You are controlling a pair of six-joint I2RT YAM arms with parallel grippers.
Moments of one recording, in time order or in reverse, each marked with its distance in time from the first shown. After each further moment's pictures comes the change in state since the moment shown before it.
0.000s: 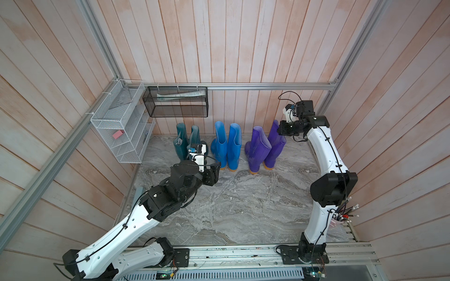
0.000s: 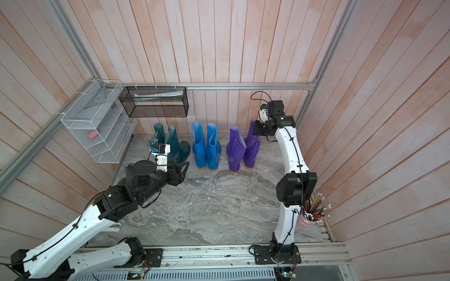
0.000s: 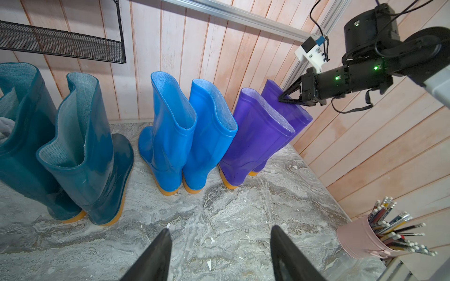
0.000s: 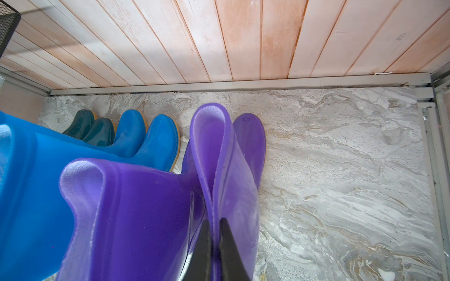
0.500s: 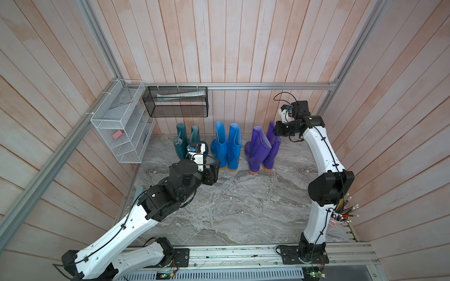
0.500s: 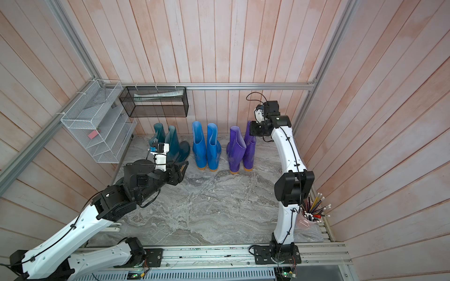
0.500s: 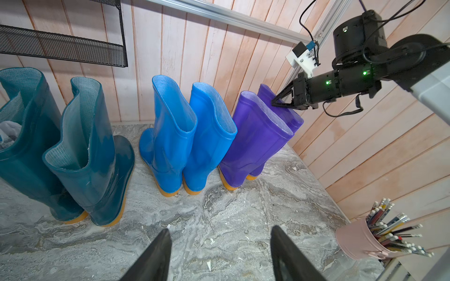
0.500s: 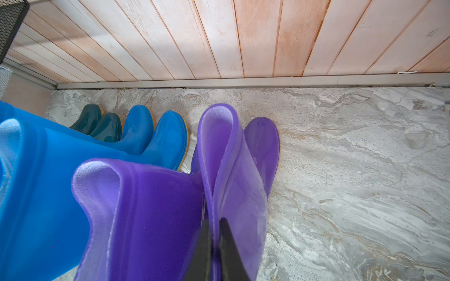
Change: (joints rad) left arm 0.000 0.001 0.021 -0.017 -0.002 0.000; right arm 0.031 0.019 0.008 0.003 -0.004 0.019
